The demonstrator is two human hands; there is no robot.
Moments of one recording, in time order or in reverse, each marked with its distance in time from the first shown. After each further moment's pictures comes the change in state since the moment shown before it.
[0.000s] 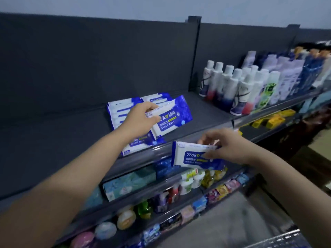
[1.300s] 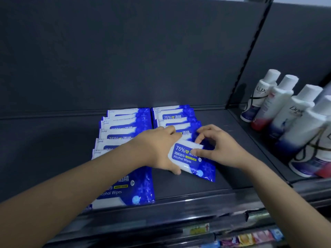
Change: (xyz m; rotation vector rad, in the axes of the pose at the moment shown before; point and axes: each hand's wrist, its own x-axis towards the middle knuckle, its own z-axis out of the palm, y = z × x) left_hand 0.122 -0.027 0.058 0.912 -0.456 -0.023; right_hand 0.245 0.116 -0.016 0.042 -0.004 -0.279
